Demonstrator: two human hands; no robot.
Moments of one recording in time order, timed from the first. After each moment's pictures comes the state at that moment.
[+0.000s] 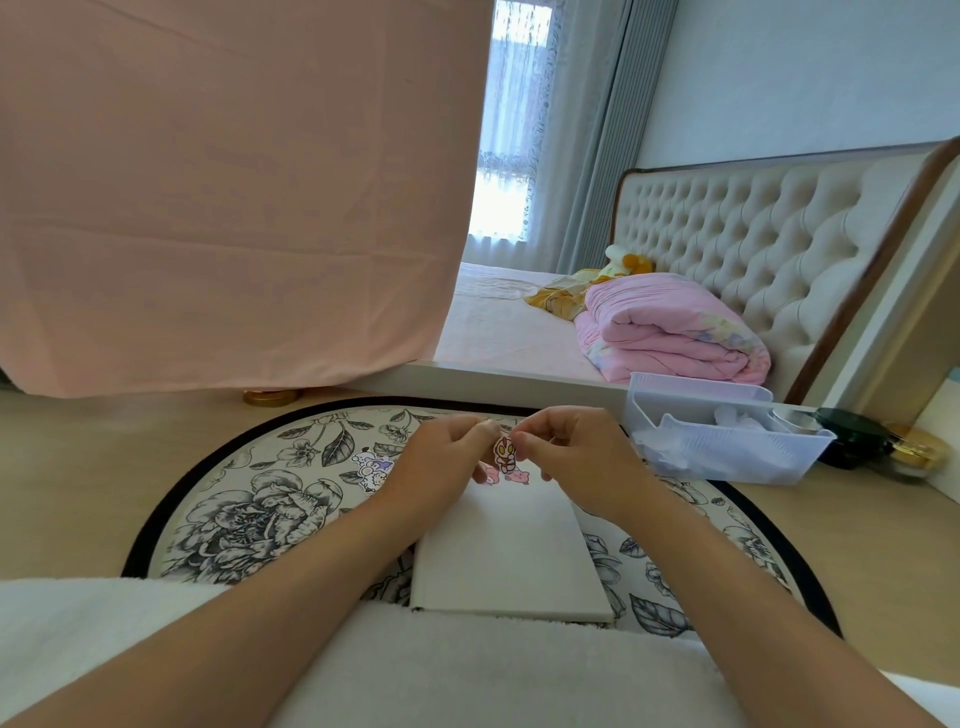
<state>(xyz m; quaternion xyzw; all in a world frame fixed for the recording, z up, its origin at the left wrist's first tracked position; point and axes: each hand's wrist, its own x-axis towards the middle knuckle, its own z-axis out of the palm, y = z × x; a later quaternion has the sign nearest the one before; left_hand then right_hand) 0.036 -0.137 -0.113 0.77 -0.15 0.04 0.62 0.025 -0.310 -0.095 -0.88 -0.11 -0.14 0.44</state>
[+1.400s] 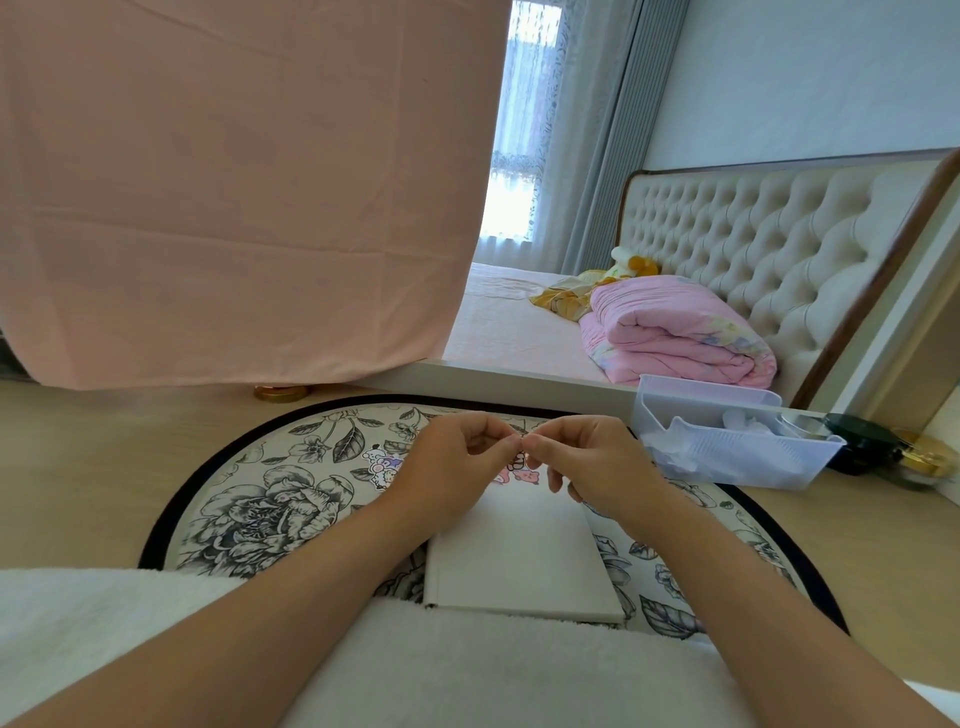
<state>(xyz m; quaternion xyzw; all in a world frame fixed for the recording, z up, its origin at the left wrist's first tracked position) 0.040 -0.134 -0.121 0.77 -0.22 0.08 0.59 0.017 -0.310 -0.095 -0.84 -0.08 -0.08 0.53</state>
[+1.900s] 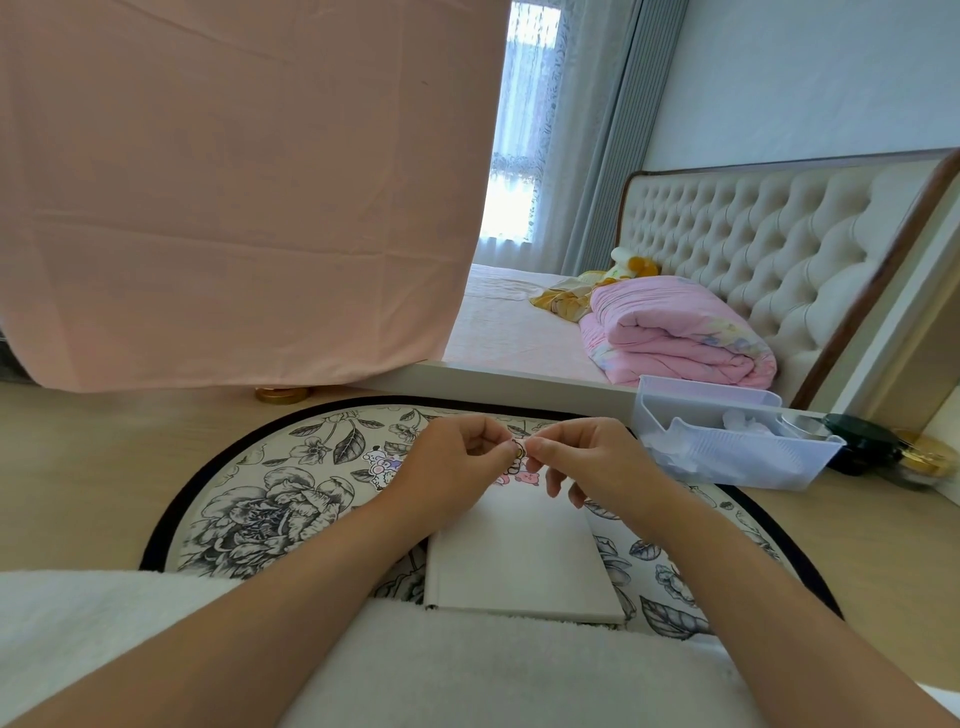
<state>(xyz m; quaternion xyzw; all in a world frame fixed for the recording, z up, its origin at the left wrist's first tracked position) 0.041 -0.133 -0.122 0.78 -0.20 0.07 0.59 0.015 -0.314 -0.091 -0.85 -0.09 -0.03 0.53</state>
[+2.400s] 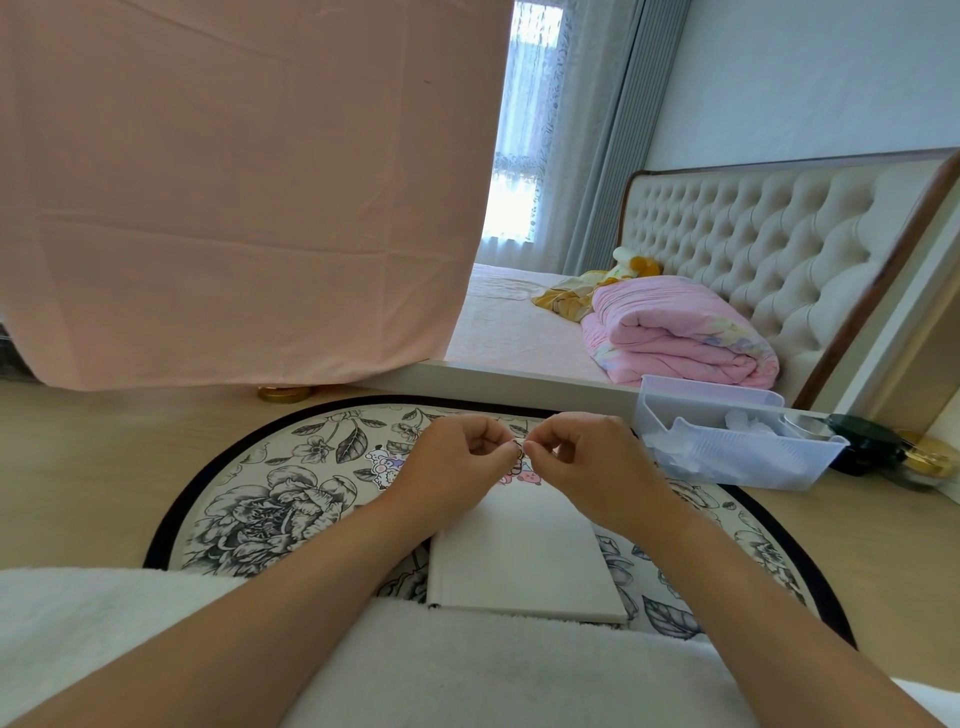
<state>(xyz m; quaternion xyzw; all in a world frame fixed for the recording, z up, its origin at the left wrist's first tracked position) 0.042 -0.134 -0.124 0.78 -0.20 0.07 0.59 0.018 -0.309 -0.098 -0.92 -0.17 -0.24 0.25</state>
